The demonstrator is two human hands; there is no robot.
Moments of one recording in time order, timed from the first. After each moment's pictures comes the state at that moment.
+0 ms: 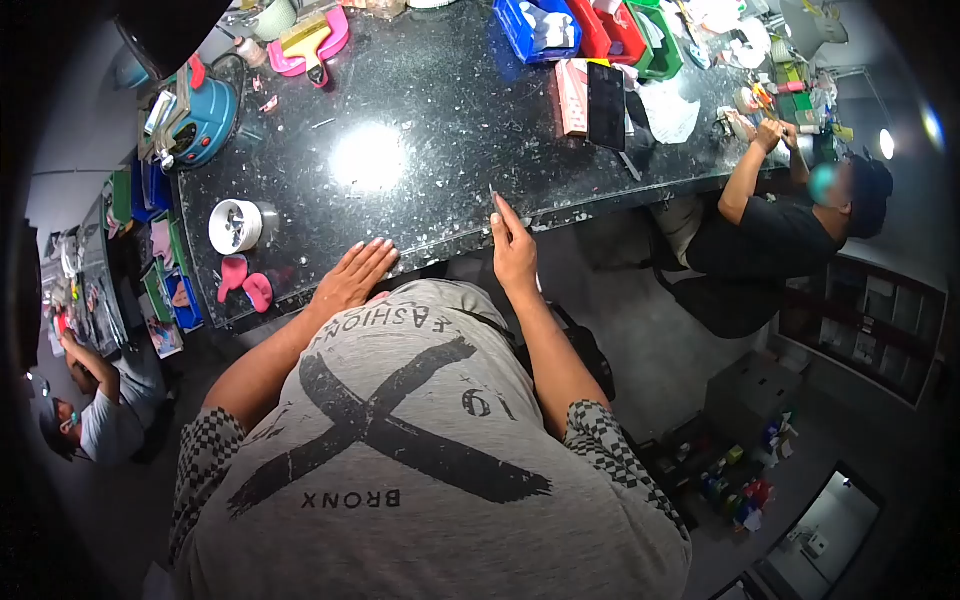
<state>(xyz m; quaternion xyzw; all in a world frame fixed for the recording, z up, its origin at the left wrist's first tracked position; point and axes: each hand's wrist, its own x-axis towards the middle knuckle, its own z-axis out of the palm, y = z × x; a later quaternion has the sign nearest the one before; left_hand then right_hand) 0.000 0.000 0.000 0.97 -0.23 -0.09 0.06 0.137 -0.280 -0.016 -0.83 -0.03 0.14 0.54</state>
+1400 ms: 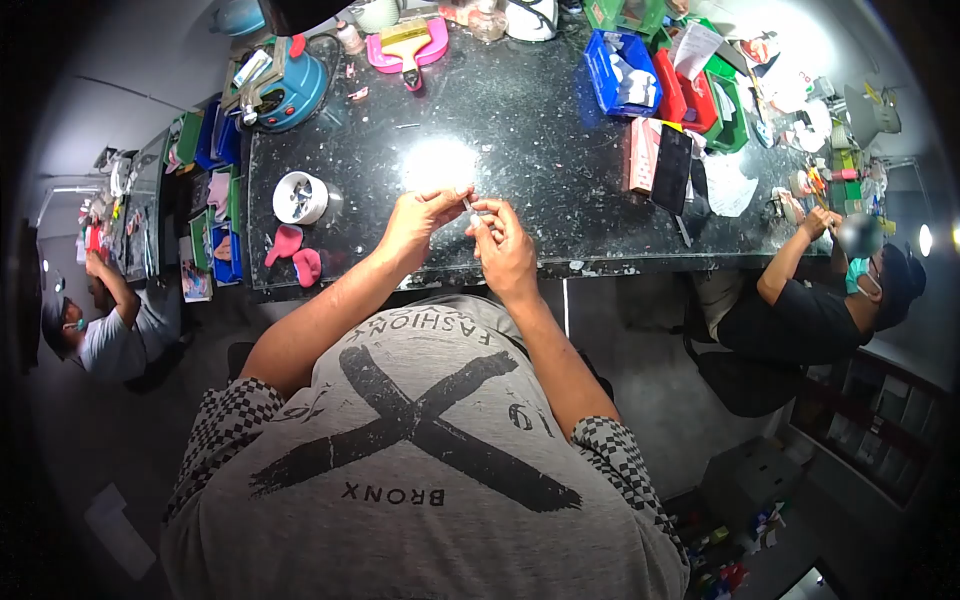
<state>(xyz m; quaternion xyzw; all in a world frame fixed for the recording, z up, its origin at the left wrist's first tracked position) 0.106 -0.032 0.063 0.50 0.22 0.03 0.84 0.143 -0.187 0.058 -0.68 -0.13 0.26 0.68</state>
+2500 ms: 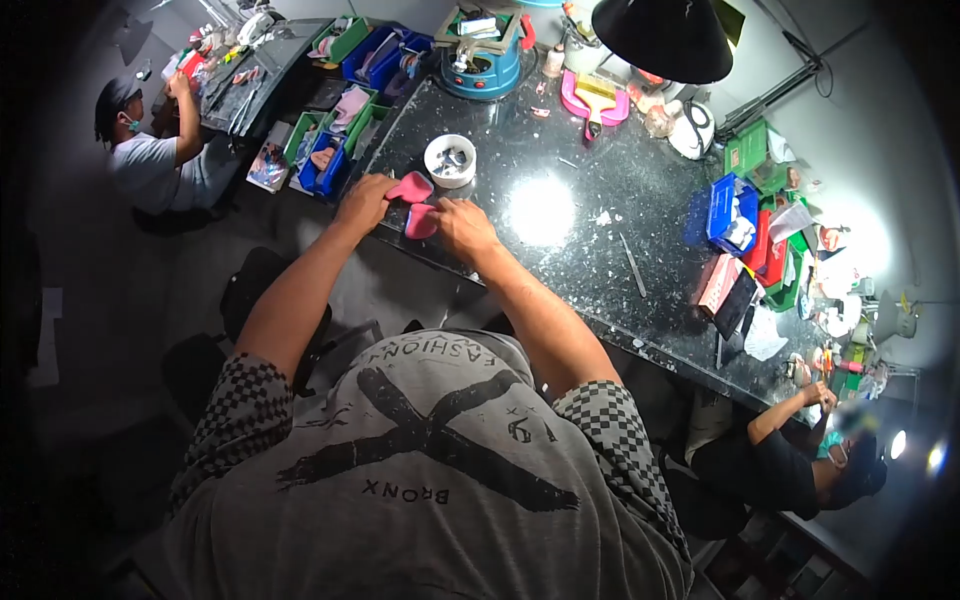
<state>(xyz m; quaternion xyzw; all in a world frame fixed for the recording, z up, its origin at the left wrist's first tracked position) -0.133 0.188 0.023 0.95 0.27 0.15 0.10 0.058 0.026 0.027 -0.62 -0.76 0.08 0.18</state>
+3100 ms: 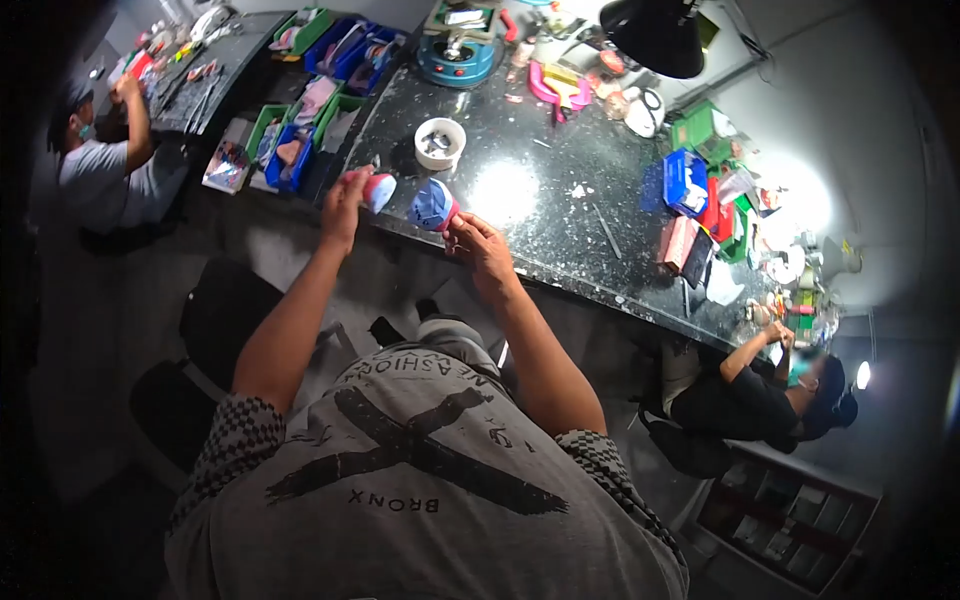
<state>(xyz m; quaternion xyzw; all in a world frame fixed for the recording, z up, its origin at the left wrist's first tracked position) -0.151 0.158 0.010 0.67 0.32 0.37 0.56 -0.007 -0.058 0.083 -0.47 -0.15 0.54 0.68</state>
